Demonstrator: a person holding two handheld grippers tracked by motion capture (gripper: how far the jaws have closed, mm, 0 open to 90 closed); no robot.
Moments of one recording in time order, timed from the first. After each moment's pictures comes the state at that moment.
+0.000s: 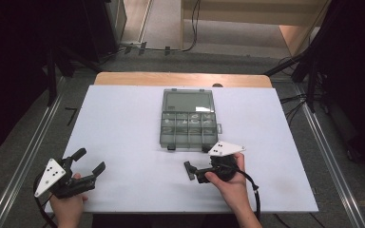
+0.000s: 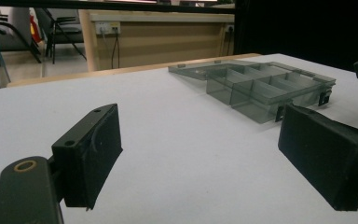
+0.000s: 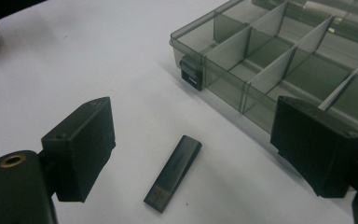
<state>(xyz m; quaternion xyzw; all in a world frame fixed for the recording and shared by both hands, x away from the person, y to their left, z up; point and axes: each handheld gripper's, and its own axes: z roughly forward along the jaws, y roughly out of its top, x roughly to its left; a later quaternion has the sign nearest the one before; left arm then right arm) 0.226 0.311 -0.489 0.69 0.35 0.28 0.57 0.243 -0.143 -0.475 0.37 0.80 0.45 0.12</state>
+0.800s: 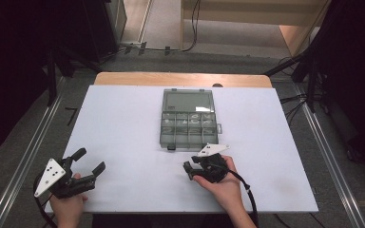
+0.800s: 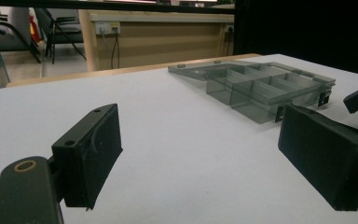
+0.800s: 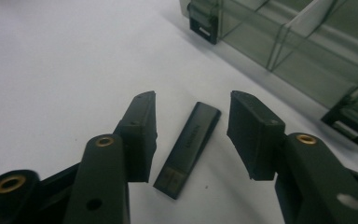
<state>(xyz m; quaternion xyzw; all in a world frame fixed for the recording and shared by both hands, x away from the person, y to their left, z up) 0.226 0.311 -0.489 0.69 0.35 0.28 0.57 0.251 -0.121 -0.493 0.40 0.83 0.38 0.07</state>
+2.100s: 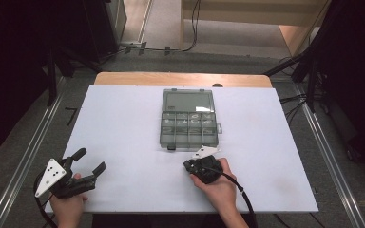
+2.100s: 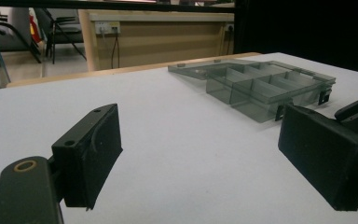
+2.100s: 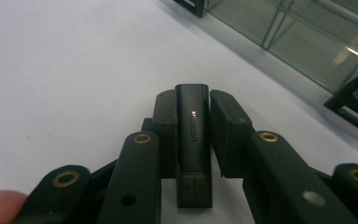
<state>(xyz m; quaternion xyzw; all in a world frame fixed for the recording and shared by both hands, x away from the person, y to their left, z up) 0.226 0.310 -0.489 0.69 0.35 0.28 0.57 0.251 -0.107 -0.508 0.42 0.84 0.34 0.12</state>
